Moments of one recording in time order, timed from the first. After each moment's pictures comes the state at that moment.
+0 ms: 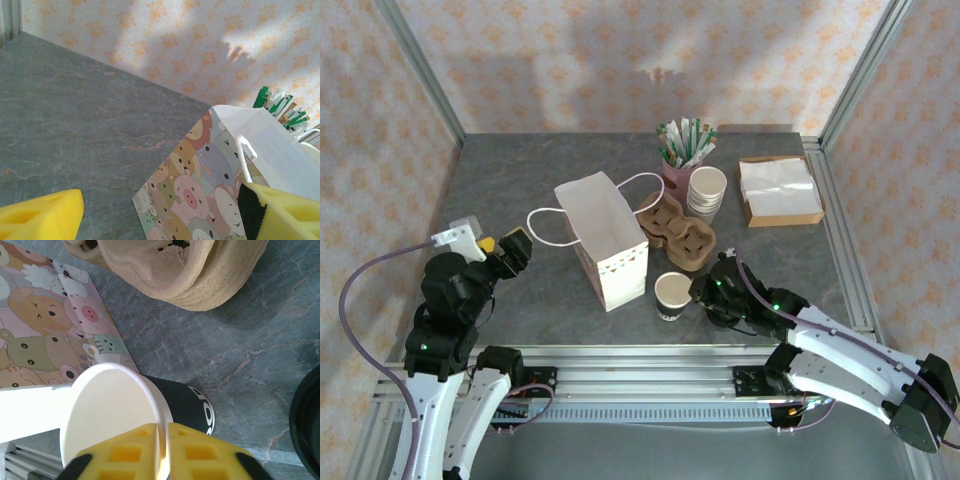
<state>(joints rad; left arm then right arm) -0.06 0.44 0.80 -0.66 0.00 -0.47 0.82 0.83 0.53 -0.48 0.05 1.10</state>
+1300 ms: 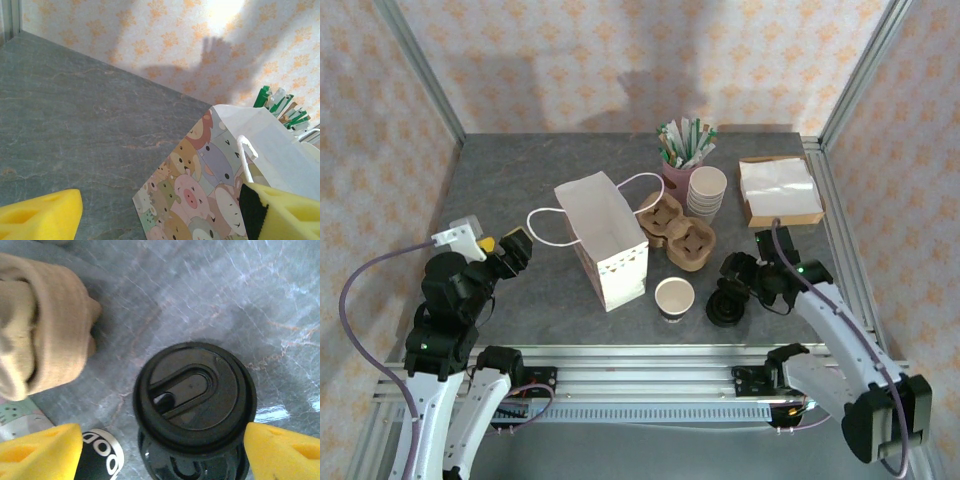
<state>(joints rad) -0.06 0.44 0.80 -0.66 0.00 -0.47 0.25 0.96 0.69 -0.85 -0.15 0.77</state>
